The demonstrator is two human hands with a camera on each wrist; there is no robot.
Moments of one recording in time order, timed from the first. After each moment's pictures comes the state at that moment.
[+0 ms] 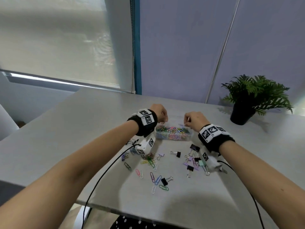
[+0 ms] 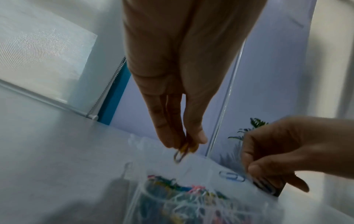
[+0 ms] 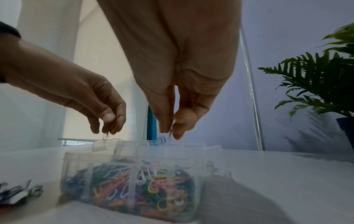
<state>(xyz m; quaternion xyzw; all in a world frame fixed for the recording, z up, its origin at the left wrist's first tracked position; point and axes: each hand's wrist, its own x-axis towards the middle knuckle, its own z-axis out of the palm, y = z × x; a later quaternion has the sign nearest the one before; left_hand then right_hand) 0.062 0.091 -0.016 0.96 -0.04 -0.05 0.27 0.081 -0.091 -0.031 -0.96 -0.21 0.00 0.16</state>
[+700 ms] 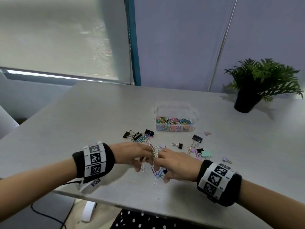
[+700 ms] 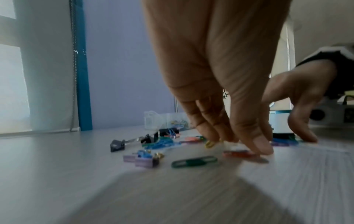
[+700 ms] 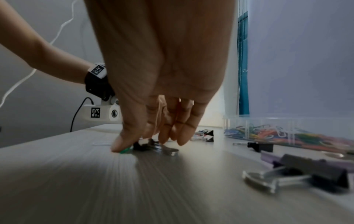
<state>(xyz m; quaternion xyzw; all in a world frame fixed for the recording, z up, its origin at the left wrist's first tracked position) -0.079 0.143 -0.065 0.91 -0.33 -0.22 0.10 -0.065 -0.067 -0.068 -0.84 -0.51 0.18 0.05</state>
